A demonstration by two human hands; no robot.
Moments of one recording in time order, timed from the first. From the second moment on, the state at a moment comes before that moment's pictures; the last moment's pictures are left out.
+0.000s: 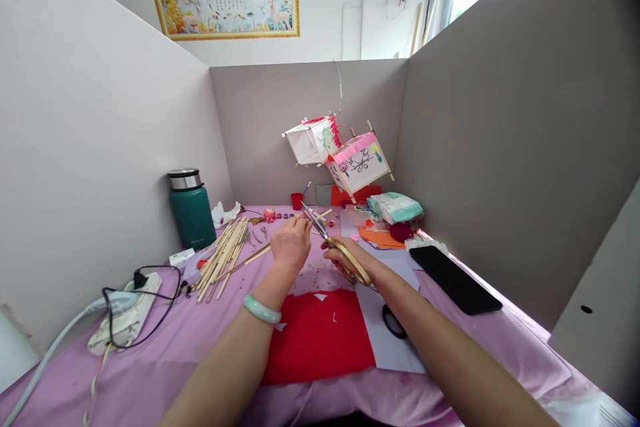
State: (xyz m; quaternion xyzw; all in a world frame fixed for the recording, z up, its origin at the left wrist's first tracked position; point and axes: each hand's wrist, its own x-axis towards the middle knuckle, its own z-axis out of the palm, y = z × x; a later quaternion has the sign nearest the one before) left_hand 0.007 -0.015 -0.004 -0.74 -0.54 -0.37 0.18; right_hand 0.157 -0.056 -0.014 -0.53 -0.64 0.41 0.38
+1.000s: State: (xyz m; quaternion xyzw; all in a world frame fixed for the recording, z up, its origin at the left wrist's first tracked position) left_hand -0.026 0.012 0.008 -0.73 -0.47 -0.34 -0.35; right_hand 0.153 -0.053 -0.015 -0.53 -0.64 0.42 0.35
